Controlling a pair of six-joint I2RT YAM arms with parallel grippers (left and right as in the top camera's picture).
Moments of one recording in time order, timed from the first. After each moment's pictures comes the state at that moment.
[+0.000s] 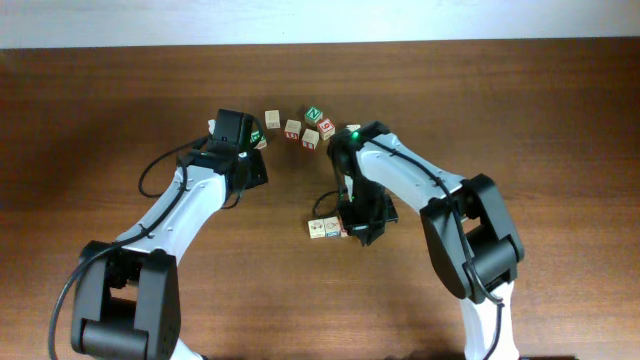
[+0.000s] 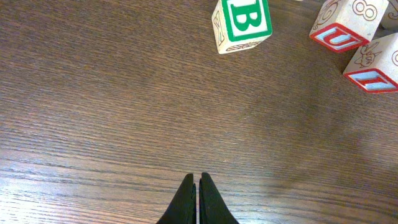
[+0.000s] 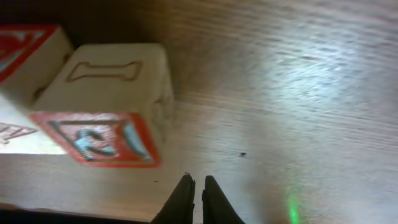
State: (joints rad) left arm -0.23 1.75 1.14 -0.52 -0.09 -0.45; right arm 0.53 2.17 1.58 -1.35 -0.19 0.34
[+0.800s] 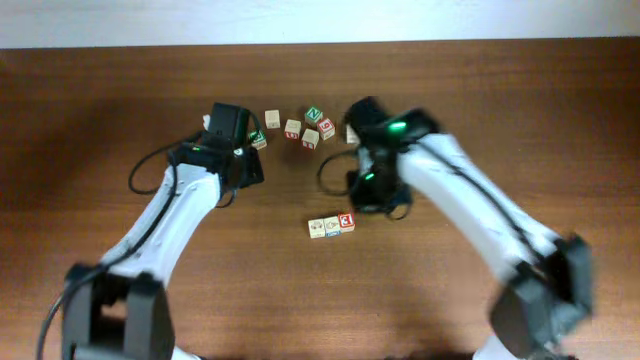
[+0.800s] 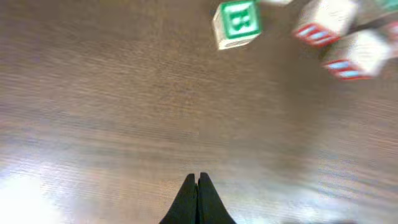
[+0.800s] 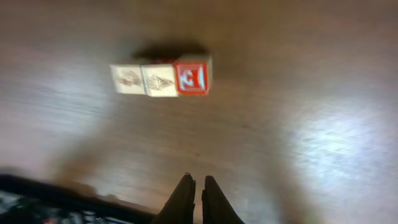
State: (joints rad) left arm -0.23 1.66 1.21 -0.70 -0.09 -0.43; right arm 0.46 1.77 1.59 -1.30 -0.21 0.38
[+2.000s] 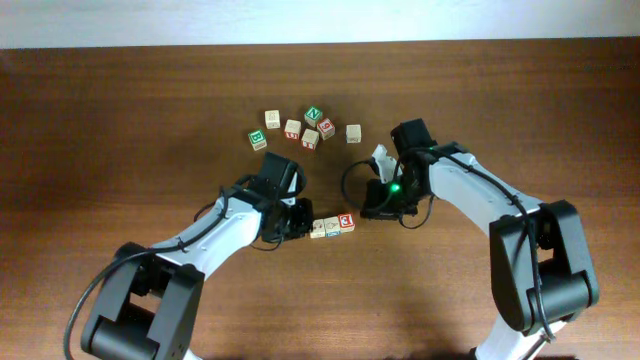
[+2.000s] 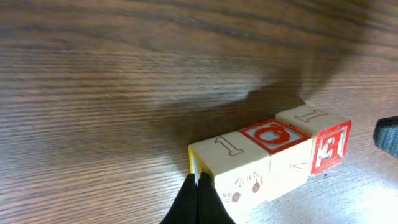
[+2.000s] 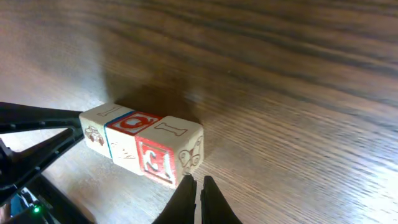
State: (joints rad) left arm -0.44 1.73 0.93 -0.46 0.31 -0.56; right arm 0.29 1.89 1.18 -0.74 -0.56 0.19
